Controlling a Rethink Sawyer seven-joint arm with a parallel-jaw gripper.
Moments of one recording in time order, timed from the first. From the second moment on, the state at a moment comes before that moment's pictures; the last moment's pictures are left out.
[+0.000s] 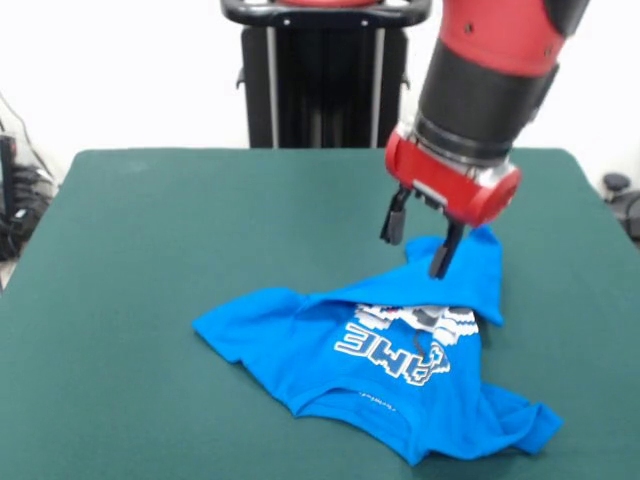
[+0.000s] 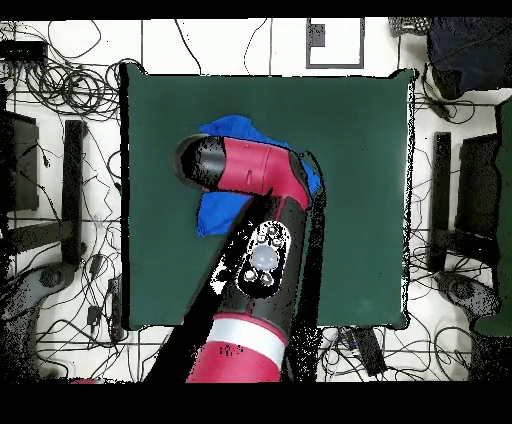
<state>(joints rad) 0.16 -0.38 -0.38 1.26 0.19 0.72 2.41</state>
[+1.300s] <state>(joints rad) 0.14 -0.23 -0.46 1.25 0.21 0.67 2.55</state>
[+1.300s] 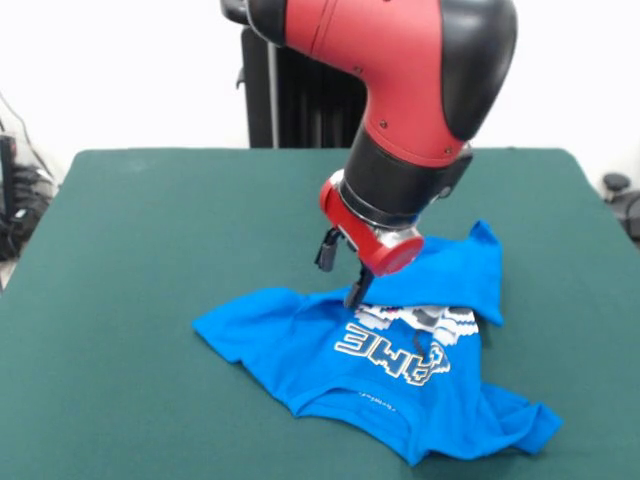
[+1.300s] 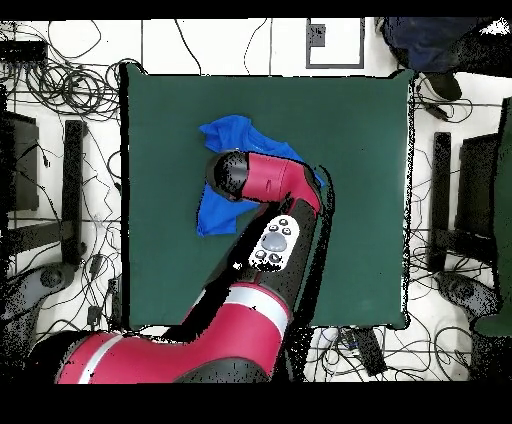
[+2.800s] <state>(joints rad) 0.24 -0.23 -0.46 1.25 0.37 0.65 2.56</state>
